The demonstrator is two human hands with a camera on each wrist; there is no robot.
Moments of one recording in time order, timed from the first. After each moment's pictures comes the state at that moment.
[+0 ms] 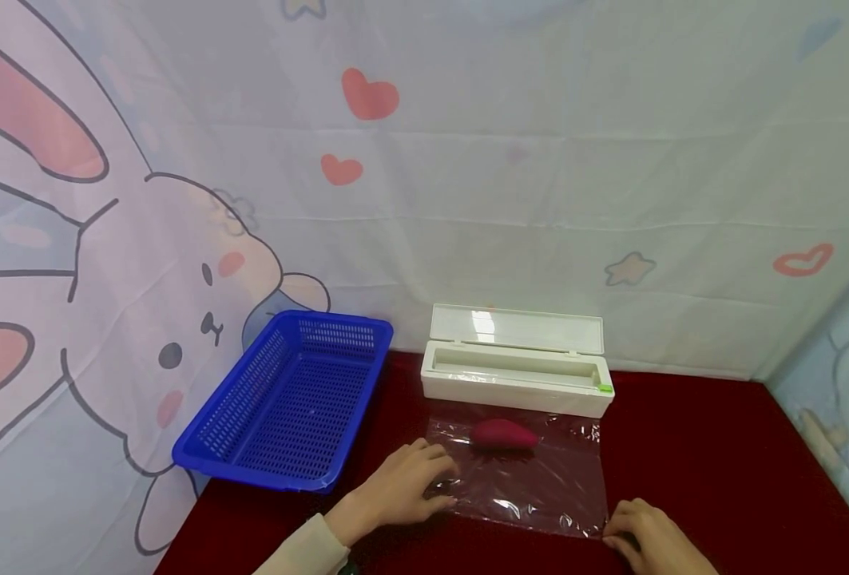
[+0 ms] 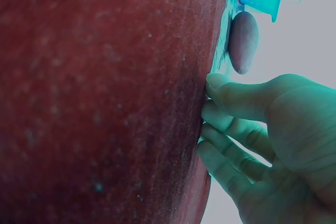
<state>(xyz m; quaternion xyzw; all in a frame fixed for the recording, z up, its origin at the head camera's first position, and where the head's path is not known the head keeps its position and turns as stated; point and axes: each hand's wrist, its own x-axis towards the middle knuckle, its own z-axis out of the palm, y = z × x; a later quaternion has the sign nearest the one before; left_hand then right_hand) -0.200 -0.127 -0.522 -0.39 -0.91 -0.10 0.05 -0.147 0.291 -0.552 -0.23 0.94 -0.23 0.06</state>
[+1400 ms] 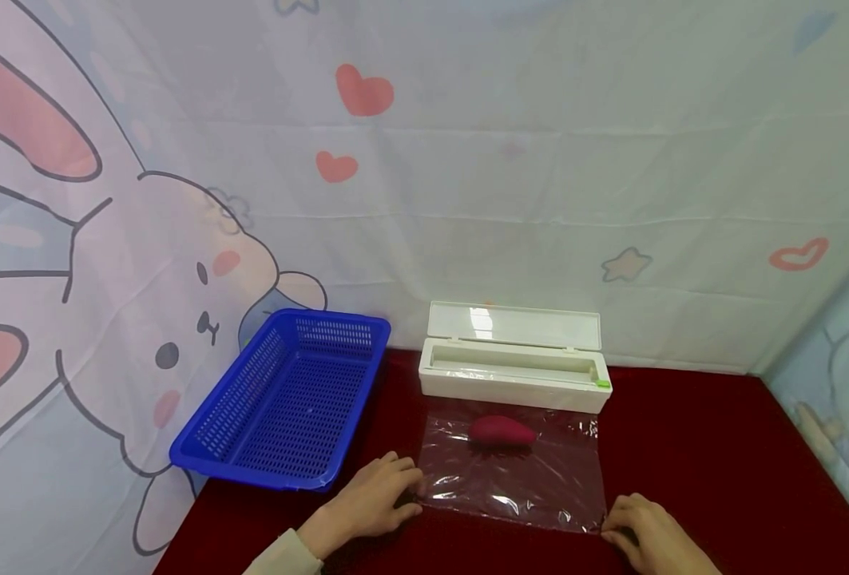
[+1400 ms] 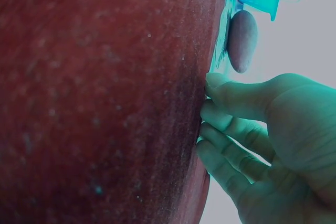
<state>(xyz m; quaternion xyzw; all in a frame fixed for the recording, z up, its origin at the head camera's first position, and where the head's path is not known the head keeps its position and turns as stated) -0.187 -0.167 -0.540 -0.36 -0.93 -0.12 0.01 -0.144 0.294 -0.553 -0.26 0.94 -0.24 0.05</state>
